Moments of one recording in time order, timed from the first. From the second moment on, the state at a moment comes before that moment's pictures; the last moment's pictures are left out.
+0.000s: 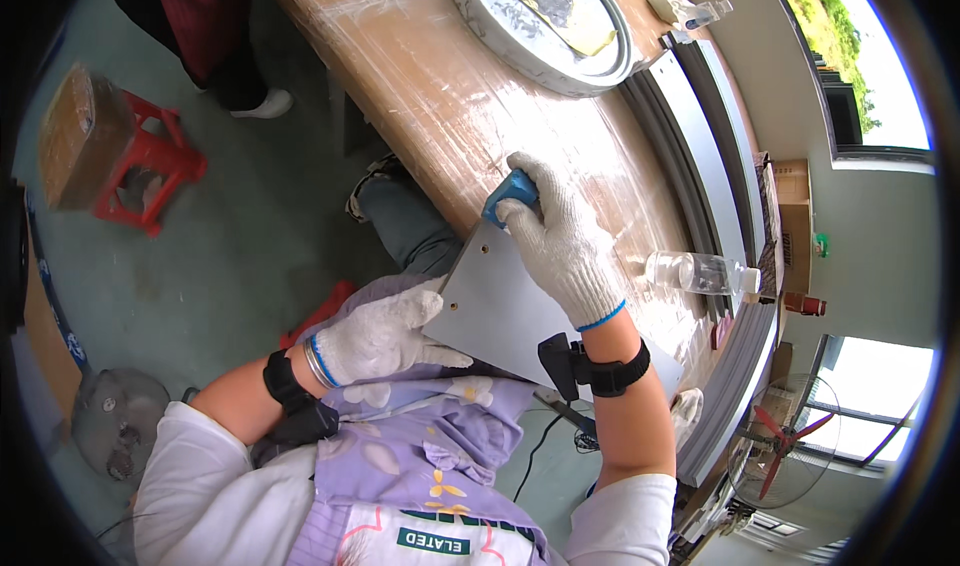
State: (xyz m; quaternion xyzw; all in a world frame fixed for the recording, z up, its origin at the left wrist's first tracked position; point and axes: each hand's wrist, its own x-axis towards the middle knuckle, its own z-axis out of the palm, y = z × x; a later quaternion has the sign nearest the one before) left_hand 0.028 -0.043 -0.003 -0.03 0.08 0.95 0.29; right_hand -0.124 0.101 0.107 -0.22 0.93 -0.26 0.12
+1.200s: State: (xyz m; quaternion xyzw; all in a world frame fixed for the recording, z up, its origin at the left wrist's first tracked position) left_hand 0.017 -0.038 -0.006 -0.09 0.23 0.92 0.31; right_hand -0.106 0.150 0.109 -0.23 0.95 -0.18 0.06
